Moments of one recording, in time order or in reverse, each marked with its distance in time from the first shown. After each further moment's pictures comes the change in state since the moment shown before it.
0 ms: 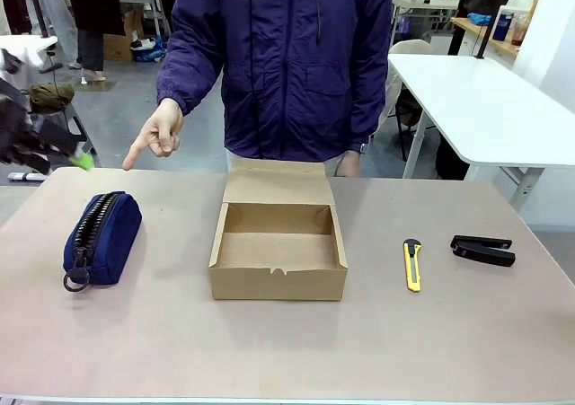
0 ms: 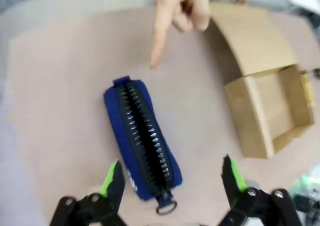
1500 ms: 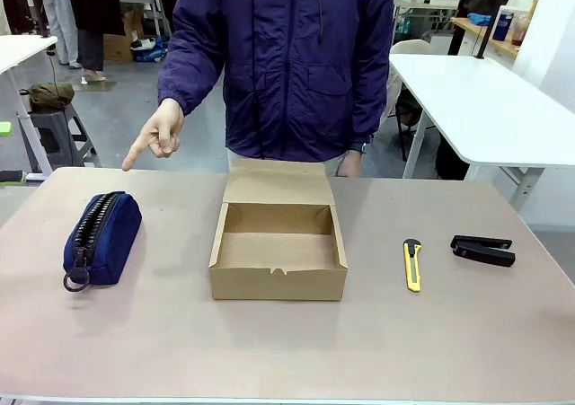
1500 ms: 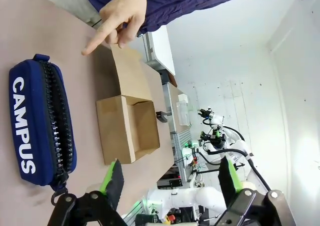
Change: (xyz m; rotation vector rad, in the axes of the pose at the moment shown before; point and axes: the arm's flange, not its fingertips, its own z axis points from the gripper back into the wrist) left arm -0.085 0.110 0.023 -0.847 -0.238 0.506; right arm 0.001 0.001 -0.001 -0.005 -0.002 -0.002
